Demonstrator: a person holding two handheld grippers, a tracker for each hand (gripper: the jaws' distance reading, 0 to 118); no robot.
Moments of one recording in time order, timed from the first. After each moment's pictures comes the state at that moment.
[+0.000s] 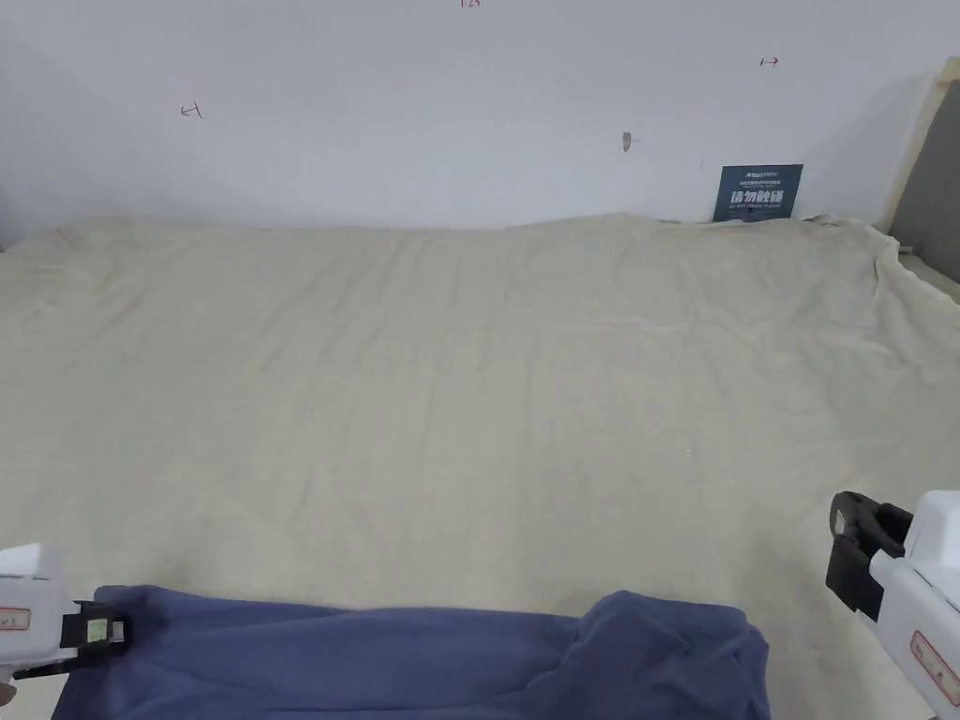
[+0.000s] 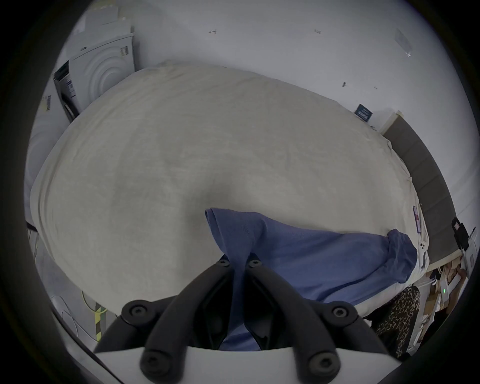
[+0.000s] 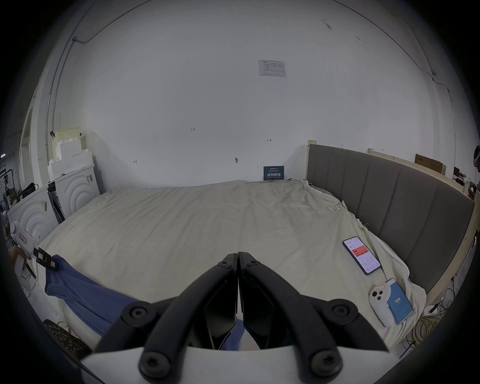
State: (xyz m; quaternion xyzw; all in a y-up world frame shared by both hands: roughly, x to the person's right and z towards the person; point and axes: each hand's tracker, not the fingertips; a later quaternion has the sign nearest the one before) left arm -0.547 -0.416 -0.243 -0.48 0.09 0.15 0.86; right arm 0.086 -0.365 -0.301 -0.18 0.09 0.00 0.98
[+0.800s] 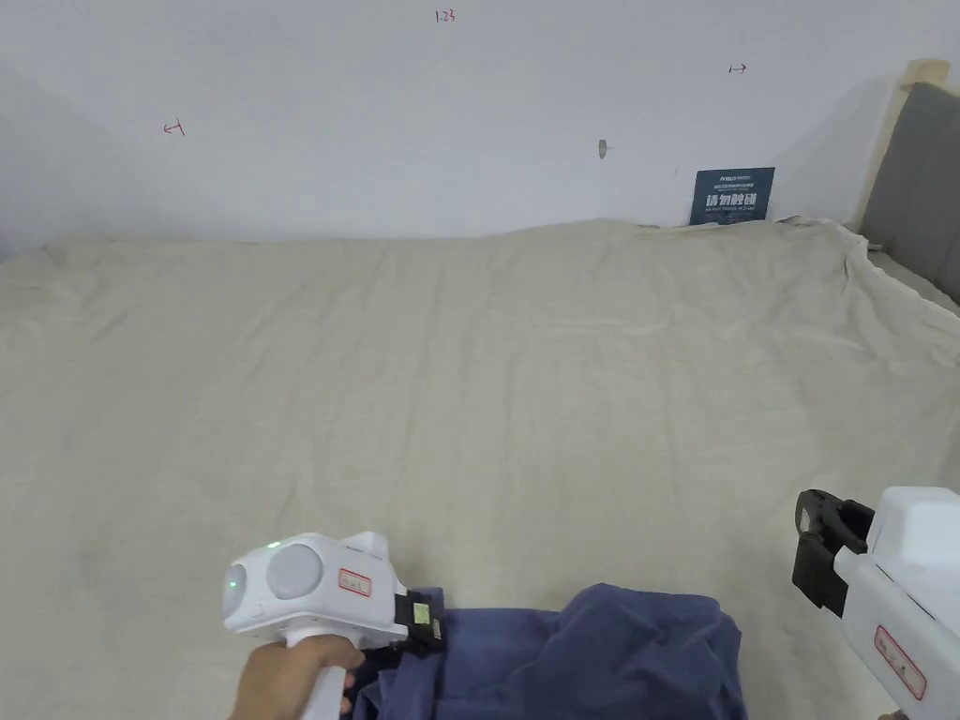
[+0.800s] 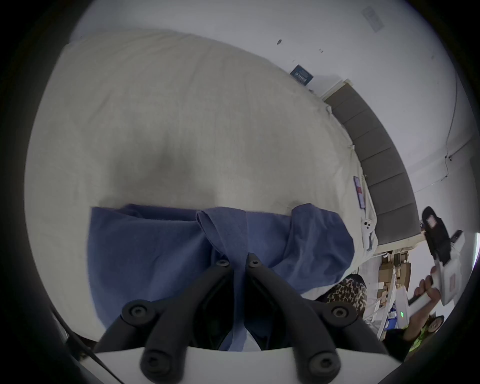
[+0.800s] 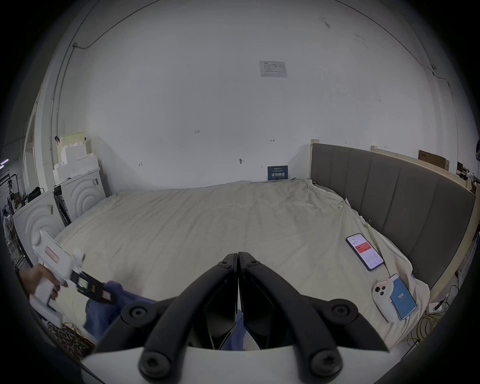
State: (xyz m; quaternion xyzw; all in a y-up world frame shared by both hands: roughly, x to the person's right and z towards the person) left arm -0.316 -0.470 -0.352 -0.54 -0.10 0.24 0.80; right arm 0.096 -0.365 -0.286 -0.18 0.10 -0.01 0.98
